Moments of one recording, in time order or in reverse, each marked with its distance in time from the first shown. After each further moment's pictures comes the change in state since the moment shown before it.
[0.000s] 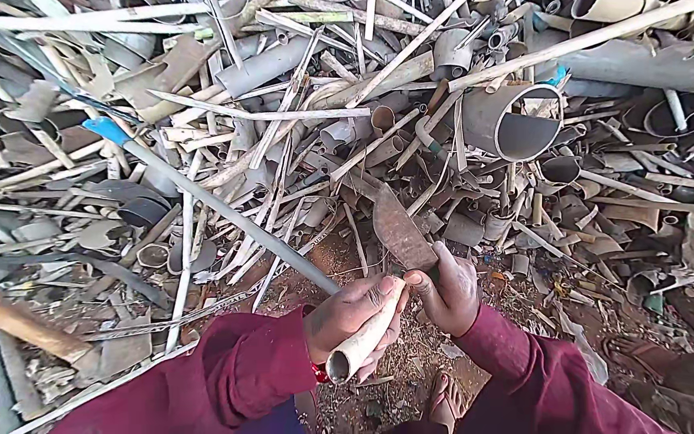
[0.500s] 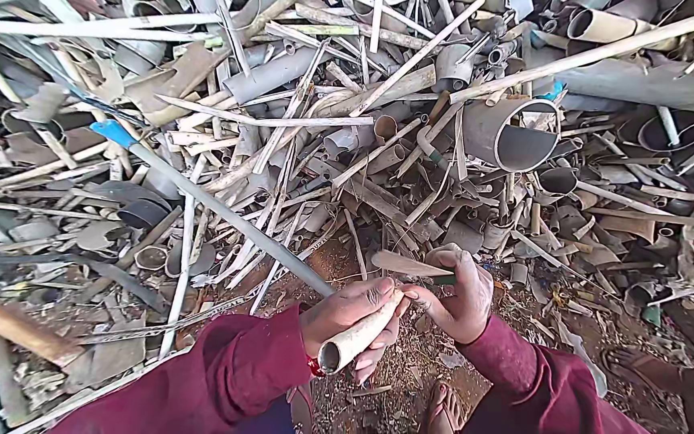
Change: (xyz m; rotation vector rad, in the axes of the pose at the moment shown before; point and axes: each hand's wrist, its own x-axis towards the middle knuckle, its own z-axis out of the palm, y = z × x) left_hand 0.000 0.009 -0.010 -0.089 -0.109 -0.078; right_hand 0.002 0.004 -0.004 -0.026 0.135 -0.057
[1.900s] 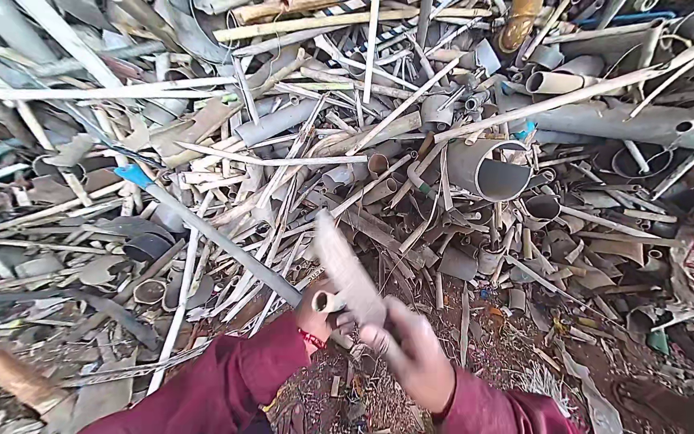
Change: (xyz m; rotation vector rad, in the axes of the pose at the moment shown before) left_hand 0.018 -0.005 -0.034 -0.096 0.669 0.440; right_hand 0.004 -0.052 0.001 0.528 -0.405 0.468
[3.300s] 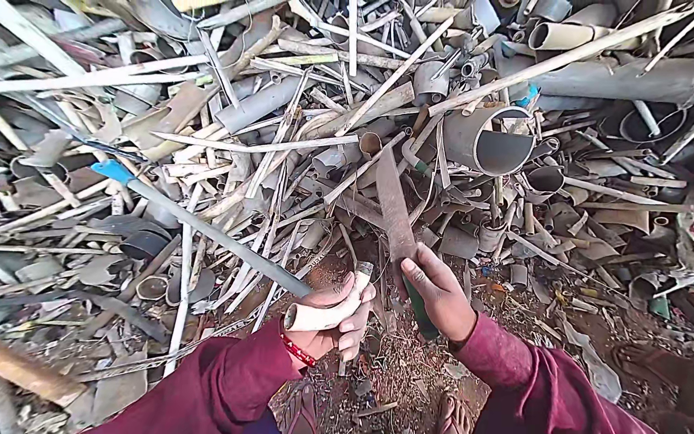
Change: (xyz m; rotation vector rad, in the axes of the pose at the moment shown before) left_hand -0.014 0.007 -0.002 -0.178 -0.593 -0.401; right_hand 0.020 0.030 -0.037 0.246 0.081 0.160
